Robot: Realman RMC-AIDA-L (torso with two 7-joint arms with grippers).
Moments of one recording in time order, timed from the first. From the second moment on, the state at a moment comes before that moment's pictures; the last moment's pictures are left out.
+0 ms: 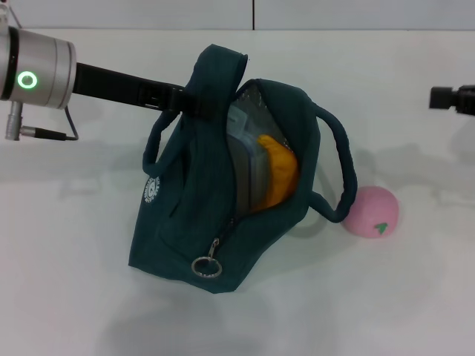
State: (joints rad) left arm -0.65 -2.06 0.91 1.07 2.13 1.60 -2.38; right arm 0.55 1.93 -0.67 -0.83 -1.88 -1.75 1.90
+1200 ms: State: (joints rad) left arm -0.64 -2.06 0.91 1.07 2.13 1.61 -2.39; right arm 0.64 2.02 -1.38 -1.14 -2.31 -1.47 2.24
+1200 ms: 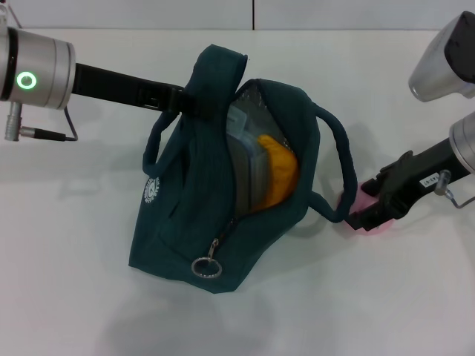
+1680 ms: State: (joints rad) left arm -0.64 -2.06 0.91 1.07 2.13 1.60 -2.39; right arm 0.64 2.01 -1.38 -1.14 -2.37 -1.47 2.27
